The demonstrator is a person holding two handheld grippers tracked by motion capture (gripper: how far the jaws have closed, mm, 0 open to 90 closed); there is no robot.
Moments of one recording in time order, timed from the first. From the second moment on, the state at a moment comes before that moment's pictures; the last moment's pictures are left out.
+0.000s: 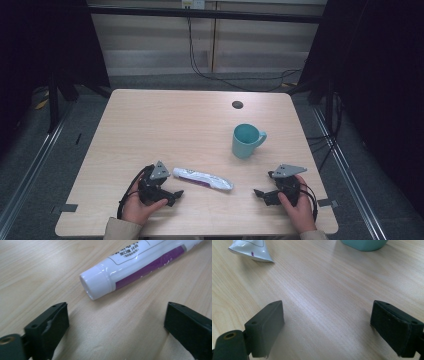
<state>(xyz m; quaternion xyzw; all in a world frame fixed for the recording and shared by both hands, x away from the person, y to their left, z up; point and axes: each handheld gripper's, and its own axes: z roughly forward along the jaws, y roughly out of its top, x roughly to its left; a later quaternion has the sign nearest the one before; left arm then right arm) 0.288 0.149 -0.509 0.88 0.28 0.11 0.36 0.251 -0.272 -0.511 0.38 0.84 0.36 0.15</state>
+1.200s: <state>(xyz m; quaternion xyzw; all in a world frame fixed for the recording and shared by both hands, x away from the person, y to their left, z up) 0.300 0.141 -0.490 0.91 0.26 0.07 0.33 0.250 -0.272 -0.511 0.39 0.84 0.36 0.15</state>
